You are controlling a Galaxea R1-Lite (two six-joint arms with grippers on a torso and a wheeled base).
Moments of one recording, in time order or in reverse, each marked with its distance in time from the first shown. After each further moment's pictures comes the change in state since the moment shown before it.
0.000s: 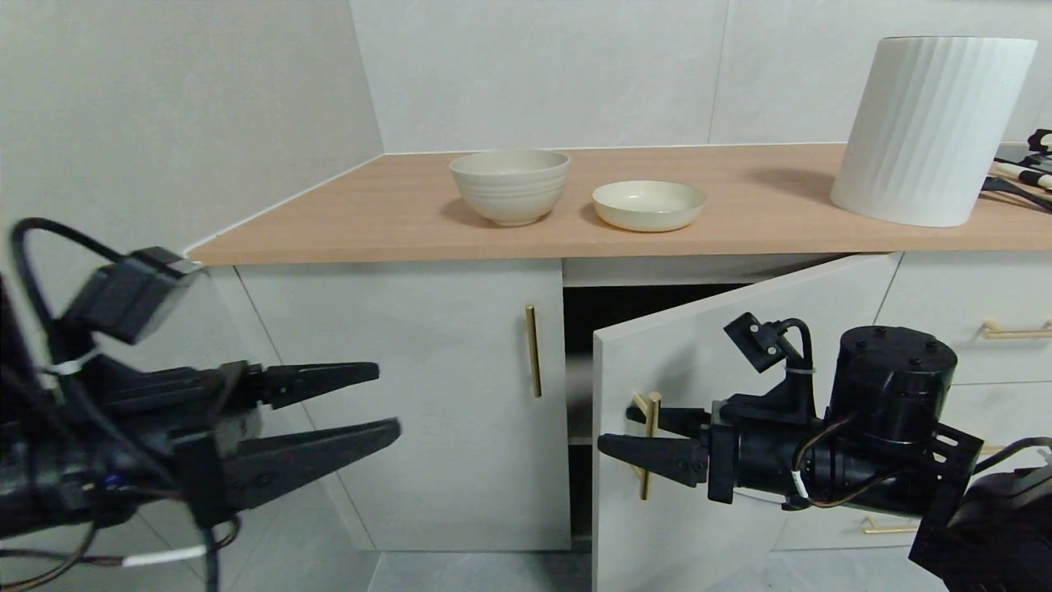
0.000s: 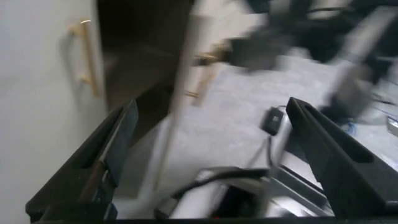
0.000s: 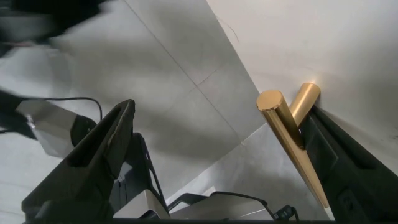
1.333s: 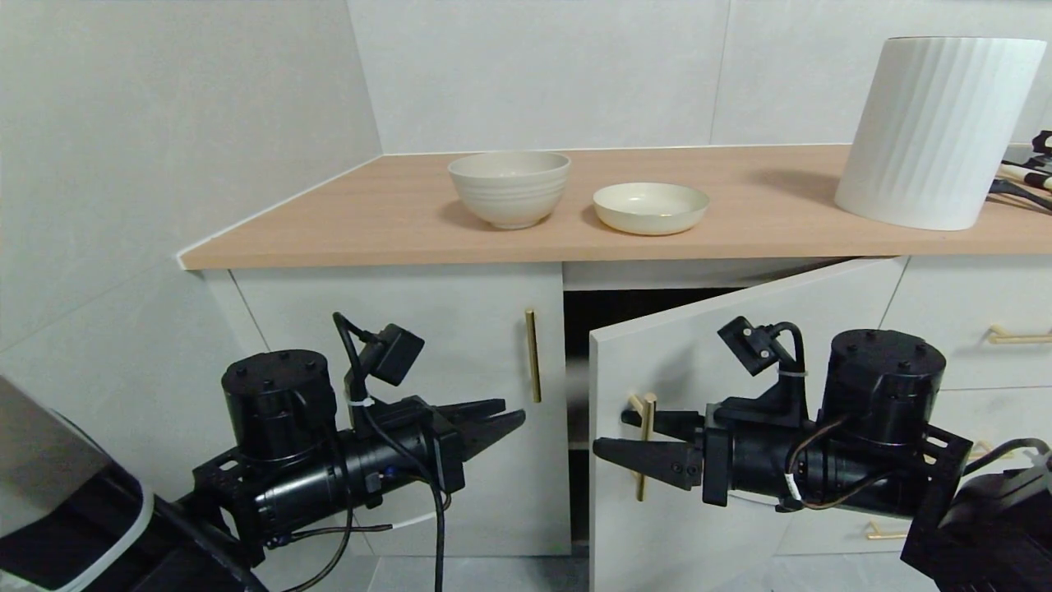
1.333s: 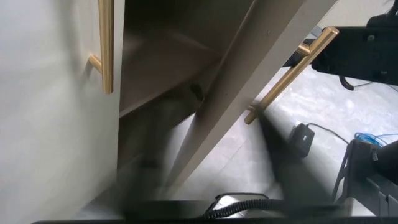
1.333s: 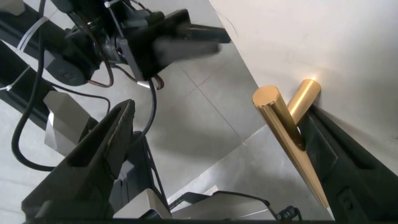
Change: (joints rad) left arm -0.233 0.545 0.115 -0.681 0.340 -0.146; right arm -0.001 0.028 0.004 -0.007 0.004 0.001
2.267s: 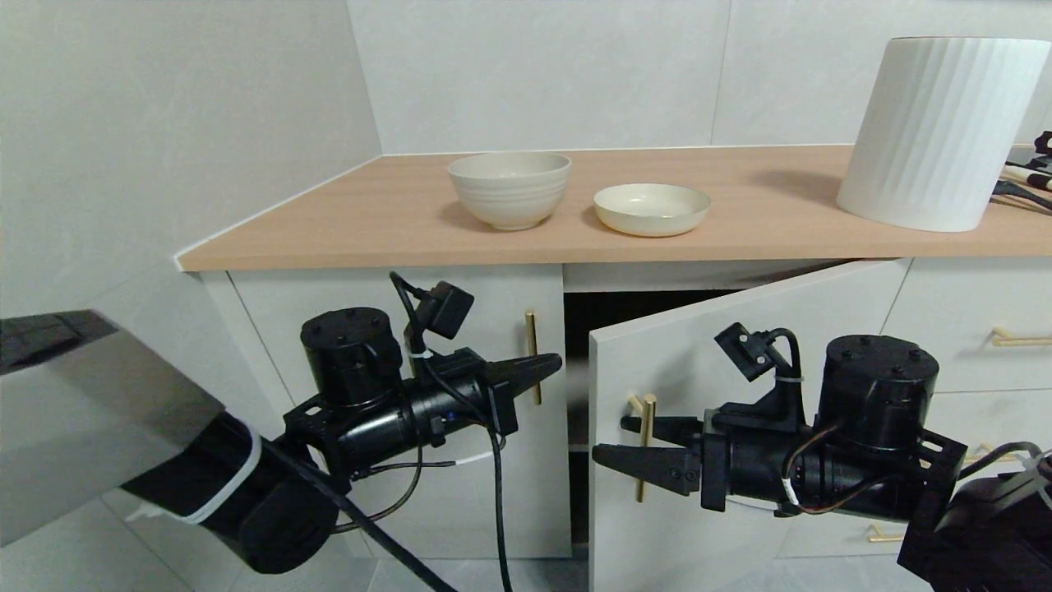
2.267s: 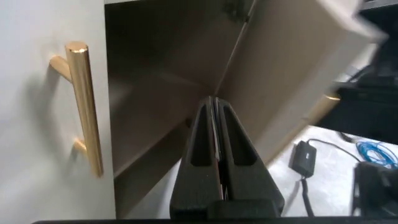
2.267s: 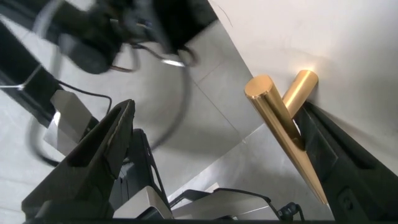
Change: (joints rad) left arm -0.048 0.156 -0.257 -0.036 -0.023 0.001; right arm -0.004 0.004 0.005 -0.014 -0.001 0.001
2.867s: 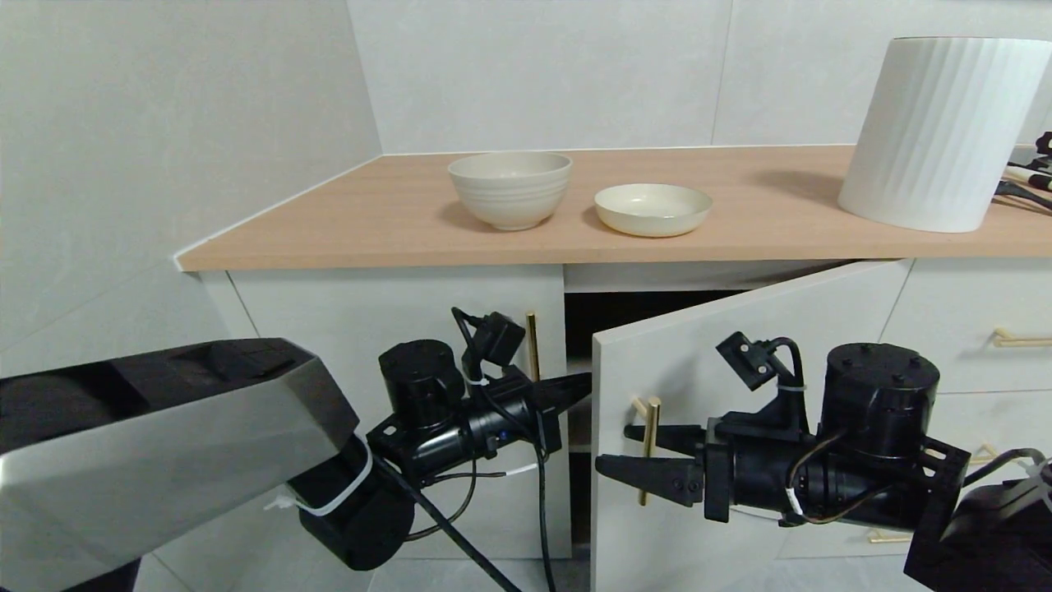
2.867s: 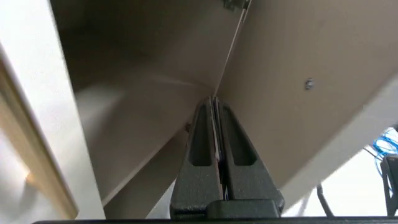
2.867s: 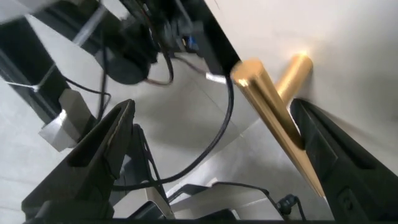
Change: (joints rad) left arm -0.056 0.222 -0.099 -0.174 -0.003 0.034; right arm -0.007 -0.003 0.028 -0.001 -0.017 -0.014
